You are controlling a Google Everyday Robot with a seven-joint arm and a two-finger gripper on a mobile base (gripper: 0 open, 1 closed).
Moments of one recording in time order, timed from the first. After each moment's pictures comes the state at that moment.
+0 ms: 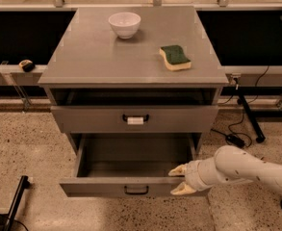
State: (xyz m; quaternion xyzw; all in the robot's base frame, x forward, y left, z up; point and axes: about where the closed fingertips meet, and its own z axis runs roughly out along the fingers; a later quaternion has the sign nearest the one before) arm 0.482 -0.139 0.479 -0.70 0.64 0.12 0.29
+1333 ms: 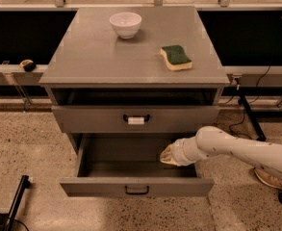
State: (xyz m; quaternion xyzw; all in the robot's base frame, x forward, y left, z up) arm 0.588 -0.110 0.483 -0.69 0.64 0.08 0.31
